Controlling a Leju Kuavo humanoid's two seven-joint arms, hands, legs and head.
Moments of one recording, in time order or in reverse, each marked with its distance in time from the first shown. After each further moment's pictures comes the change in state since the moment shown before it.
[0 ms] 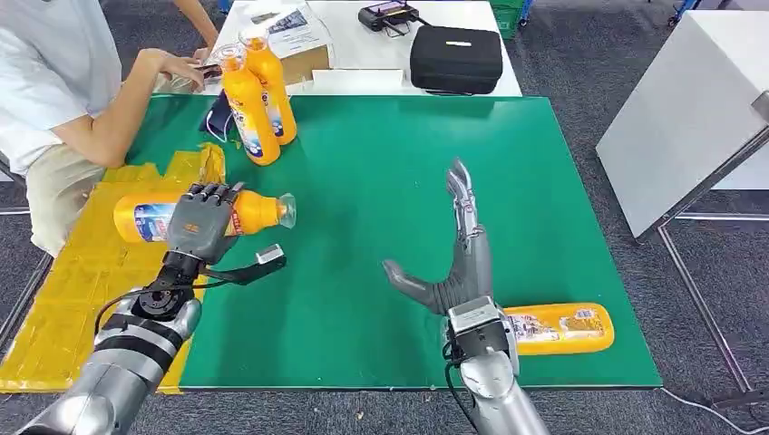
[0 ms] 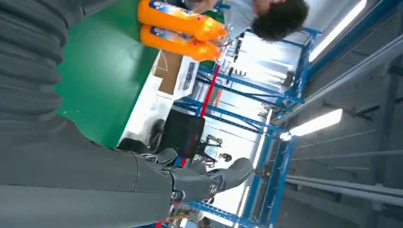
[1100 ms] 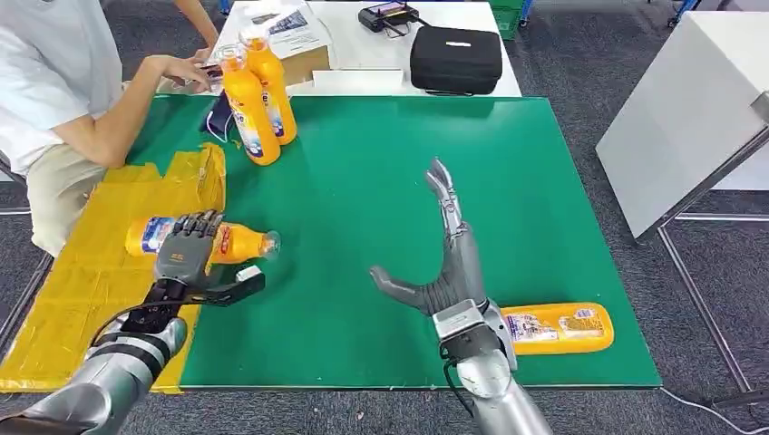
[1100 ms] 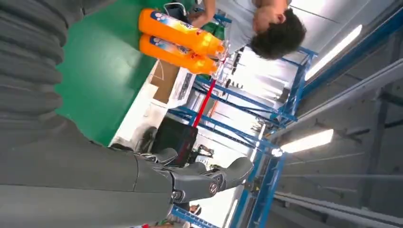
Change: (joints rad) left arm -0.049 0.022 0.052 0.360 0.133 0.013 -0.040; right arm -0.026 -0.032 0.052 0.000 0.040 0.013 0.023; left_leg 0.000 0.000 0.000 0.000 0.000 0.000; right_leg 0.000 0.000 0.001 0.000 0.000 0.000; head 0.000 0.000
